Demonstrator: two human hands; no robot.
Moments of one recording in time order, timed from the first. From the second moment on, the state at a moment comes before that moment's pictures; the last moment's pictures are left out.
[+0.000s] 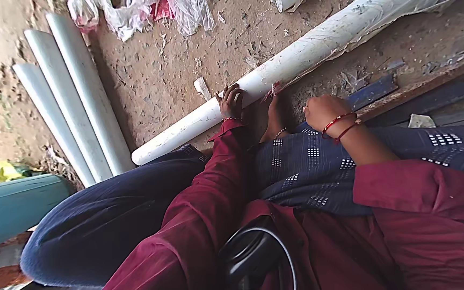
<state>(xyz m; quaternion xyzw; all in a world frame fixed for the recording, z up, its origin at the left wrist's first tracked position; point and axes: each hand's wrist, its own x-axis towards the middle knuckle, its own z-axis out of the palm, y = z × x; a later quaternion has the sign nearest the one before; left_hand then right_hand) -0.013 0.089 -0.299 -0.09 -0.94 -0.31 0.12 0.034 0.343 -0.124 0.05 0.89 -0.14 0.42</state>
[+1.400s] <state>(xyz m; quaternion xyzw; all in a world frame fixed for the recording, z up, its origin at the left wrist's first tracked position) -0.017 0.107 -0.297 0.05 -0.94 -0.35 0.03 0.038 0.340 -0.126 0.05 0.89 -0.13 0.43</state>
